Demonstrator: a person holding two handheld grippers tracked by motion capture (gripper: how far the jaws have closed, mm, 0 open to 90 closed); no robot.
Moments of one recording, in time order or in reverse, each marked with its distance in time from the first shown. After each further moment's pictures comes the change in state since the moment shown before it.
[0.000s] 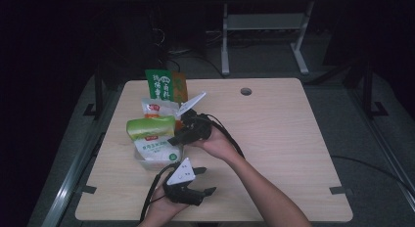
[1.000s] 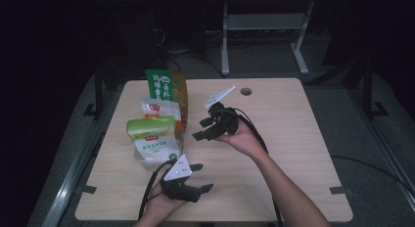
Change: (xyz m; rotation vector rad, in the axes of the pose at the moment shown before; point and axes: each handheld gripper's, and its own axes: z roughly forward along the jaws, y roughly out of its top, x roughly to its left) left arm 0.010 0.000 -0.004 0.007 0.017 -0.013; right arm -0.027 -0.032 -0.059 0.011 -0.103 0.061
